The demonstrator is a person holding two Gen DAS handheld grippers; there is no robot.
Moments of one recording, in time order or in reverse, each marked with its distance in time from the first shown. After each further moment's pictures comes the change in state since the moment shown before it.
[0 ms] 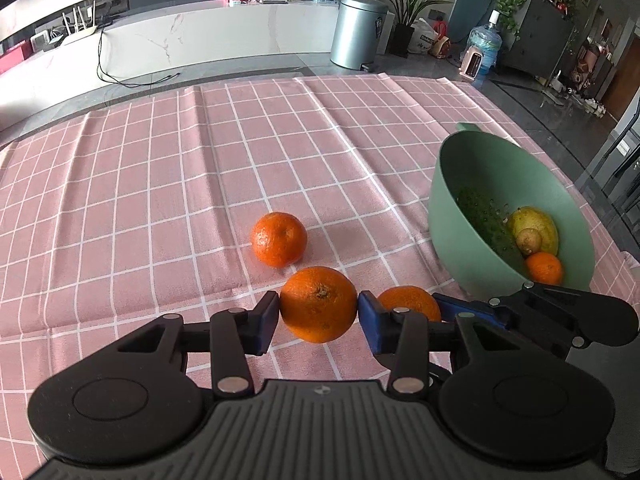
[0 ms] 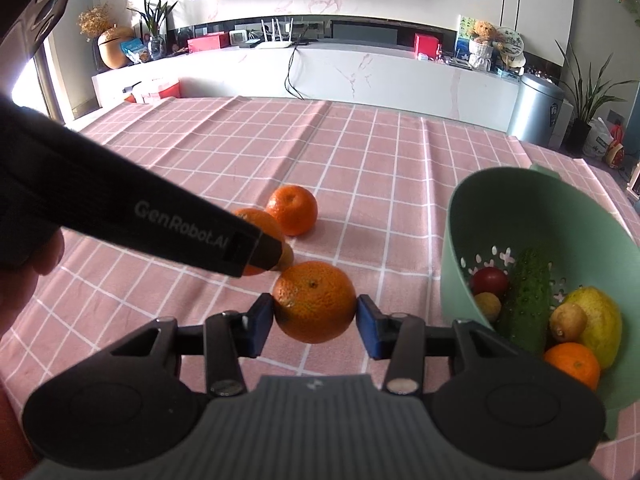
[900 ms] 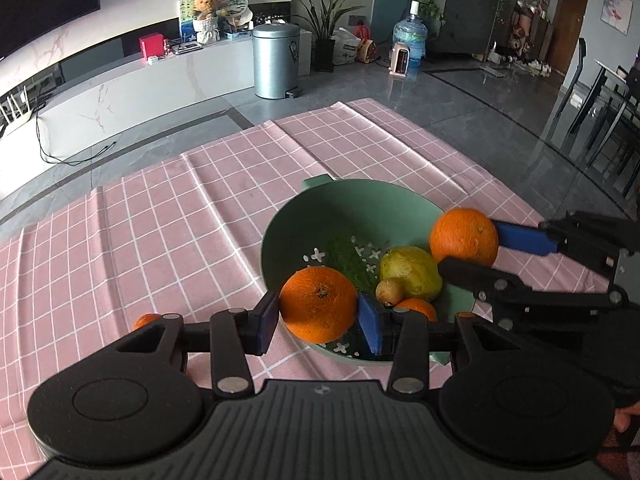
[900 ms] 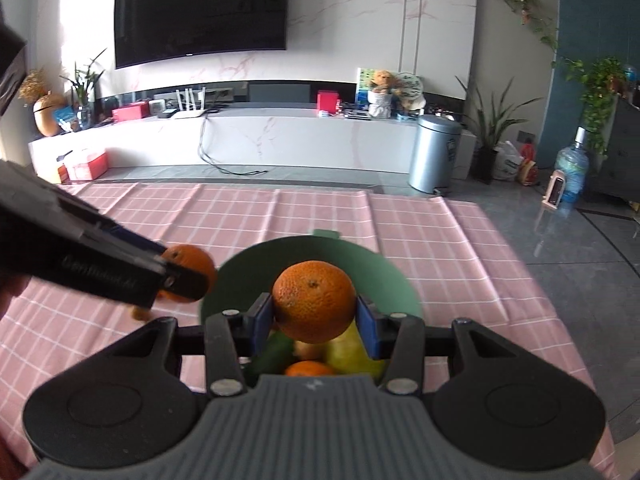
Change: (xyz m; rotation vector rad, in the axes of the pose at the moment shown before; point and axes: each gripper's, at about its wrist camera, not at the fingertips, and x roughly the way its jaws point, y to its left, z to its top) left arm -0.004 -0.132 0.043 0.241 -0.046 -0.050; right arm -0.115 -0.121 0.000 0.107 -0.168 -0.222
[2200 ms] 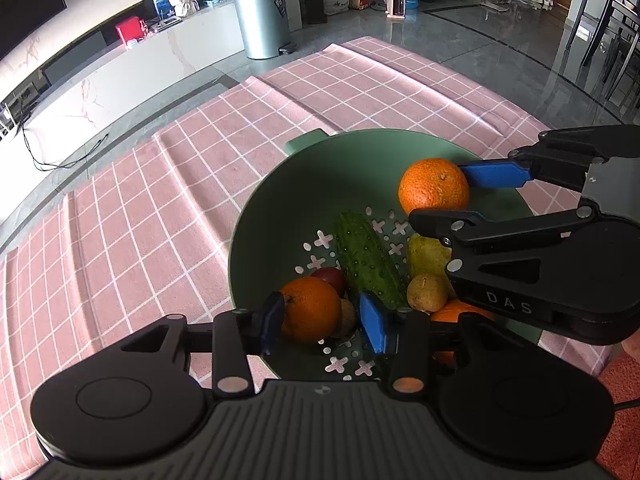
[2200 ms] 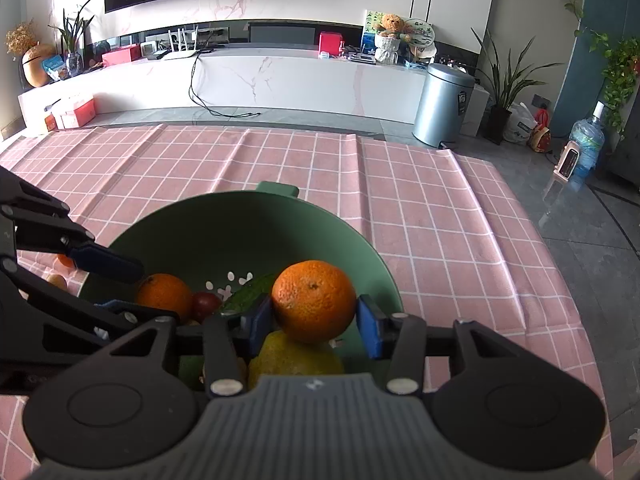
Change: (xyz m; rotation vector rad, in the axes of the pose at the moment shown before) left arm 0.074 -0.012 0.009 0.116 0.138 0.067; right arm 0.109 -0.032 0.010 -0.048 0.172 0.010
